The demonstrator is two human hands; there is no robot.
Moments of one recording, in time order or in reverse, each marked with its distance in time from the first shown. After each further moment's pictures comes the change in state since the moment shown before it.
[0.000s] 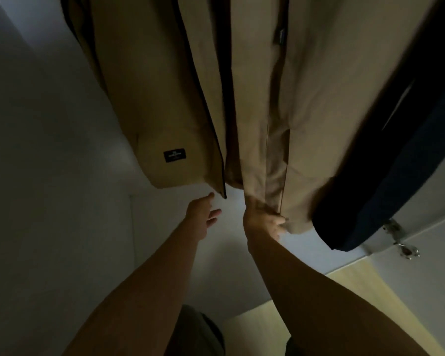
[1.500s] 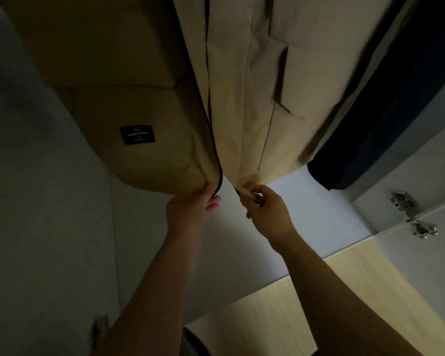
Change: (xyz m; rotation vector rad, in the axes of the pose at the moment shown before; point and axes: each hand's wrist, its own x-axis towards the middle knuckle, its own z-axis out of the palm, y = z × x) left_hand -0.050 -0.053 -0.008 -0.299 -0.021 0.222; right_hand 0.030 0.059 -0.024 0.013 -0.238 -0.529
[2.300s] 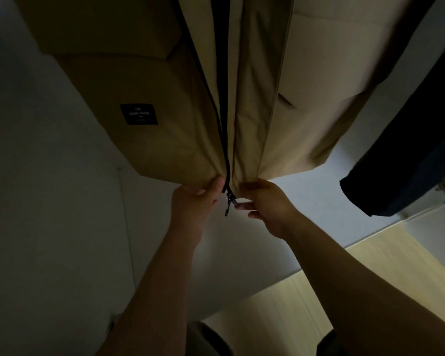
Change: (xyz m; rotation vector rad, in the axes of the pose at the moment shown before) left_hand 0.025 -0.010 -0.022 0.377 -0.055 0.242; right_hand 0.017 0.003 0.027 0.352 -0.253 0.316
